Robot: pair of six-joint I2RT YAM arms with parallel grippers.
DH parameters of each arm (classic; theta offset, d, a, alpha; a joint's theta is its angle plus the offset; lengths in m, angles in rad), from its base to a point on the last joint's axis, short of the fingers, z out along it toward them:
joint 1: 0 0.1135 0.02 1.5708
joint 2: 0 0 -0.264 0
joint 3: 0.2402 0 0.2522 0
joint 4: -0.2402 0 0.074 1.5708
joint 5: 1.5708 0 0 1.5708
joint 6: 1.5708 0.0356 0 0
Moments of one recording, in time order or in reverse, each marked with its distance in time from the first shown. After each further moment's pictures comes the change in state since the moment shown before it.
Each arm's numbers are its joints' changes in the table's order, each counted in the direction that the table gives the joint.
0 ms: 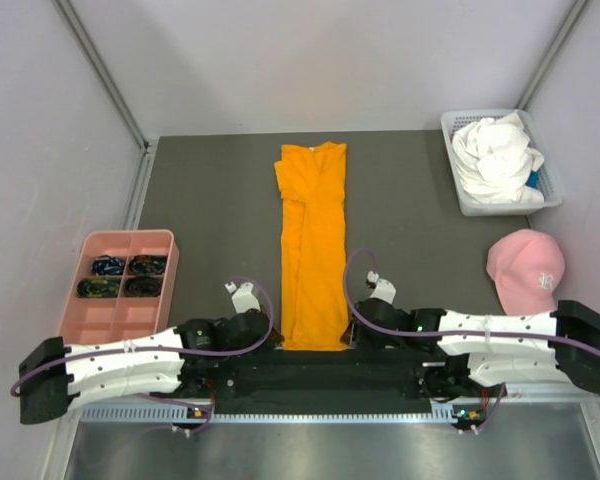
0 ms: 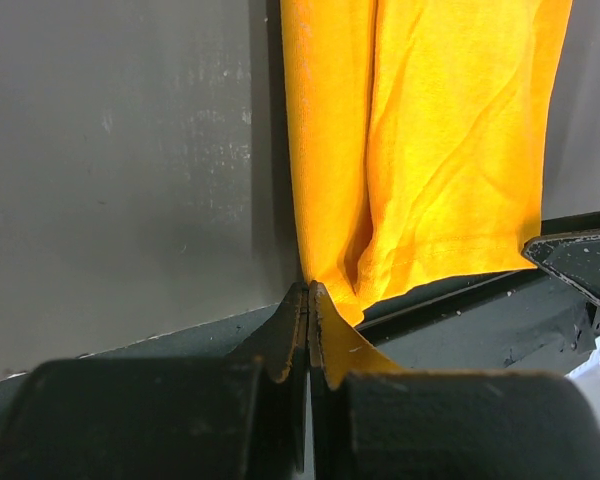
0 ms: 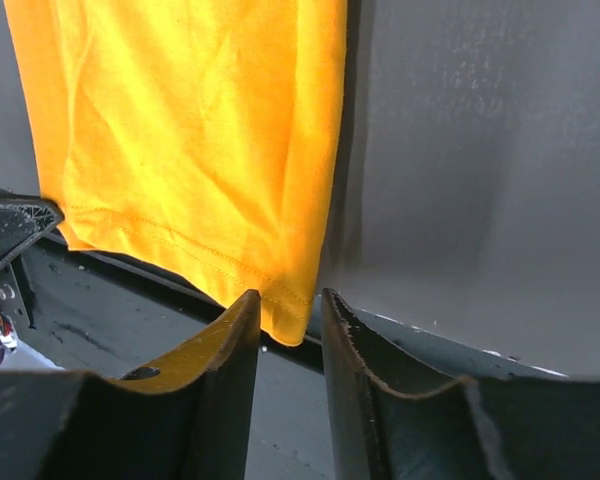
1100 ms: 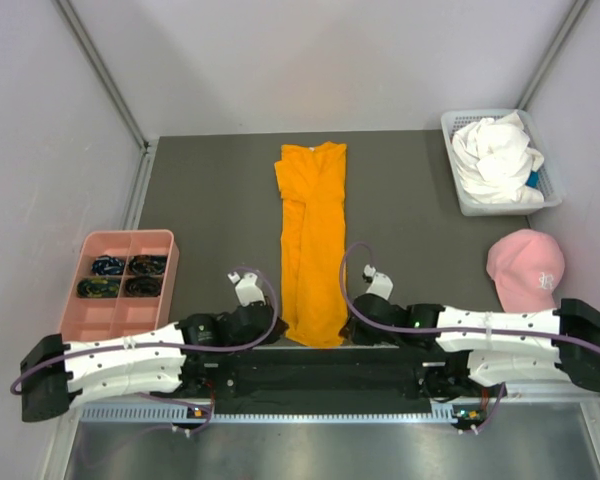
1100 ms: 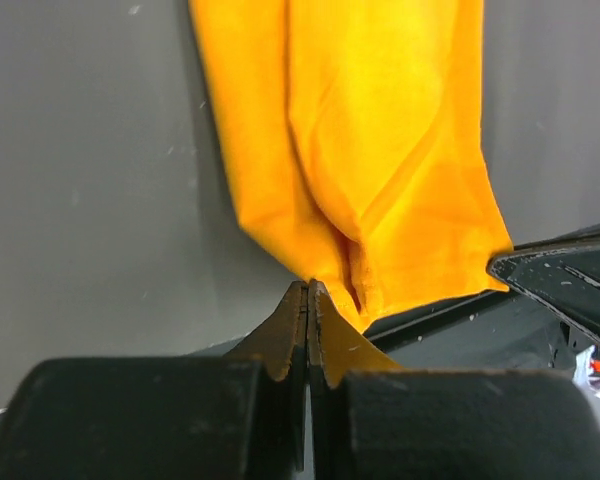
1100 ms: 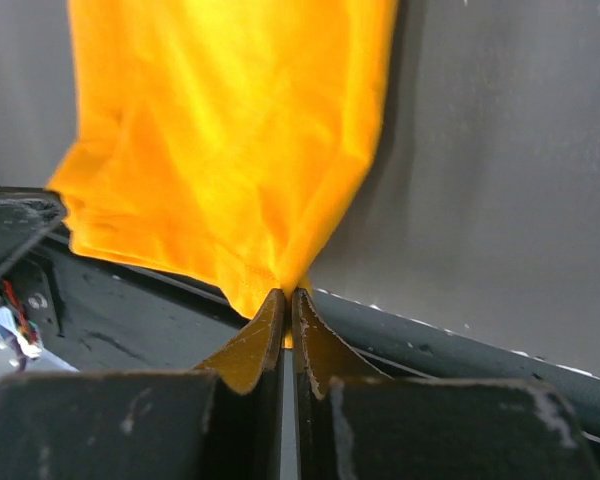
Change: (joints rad) left arm 0.000 -0.026 0.072 0.019 -0.073 0.082; right arm 0.013 -0.013 0.075 -0.055 0.041 -0.001
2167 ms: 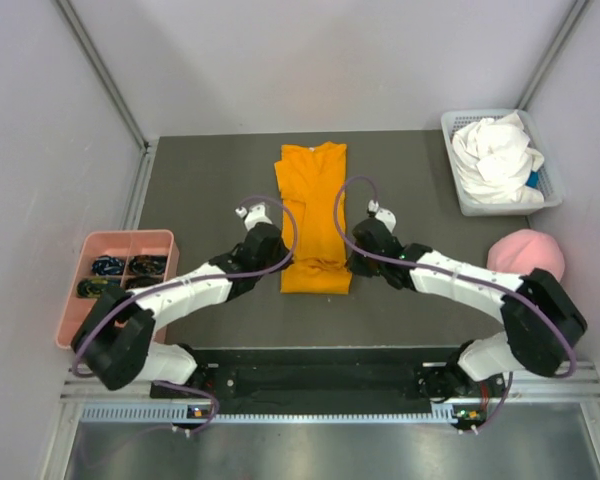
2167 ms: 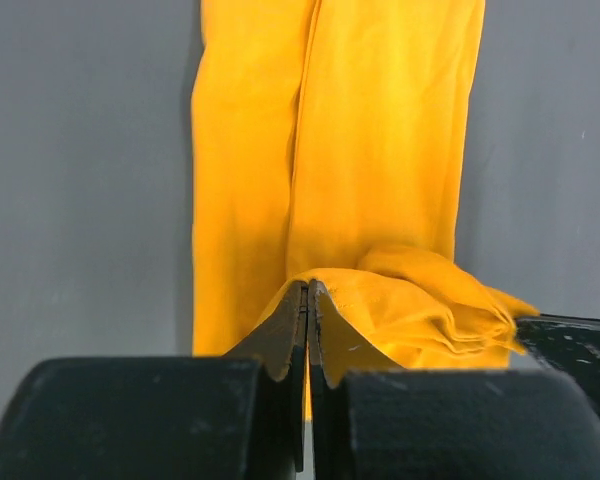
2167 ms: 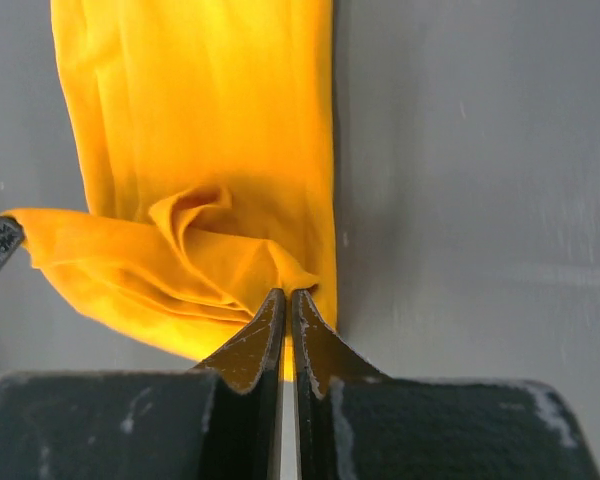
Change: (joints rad) left arm 0.500 -0.553 0.347 0.327 0.126 0.342; right arm -0.471 -0.281 0.307 0.041 -0.048 -0.362
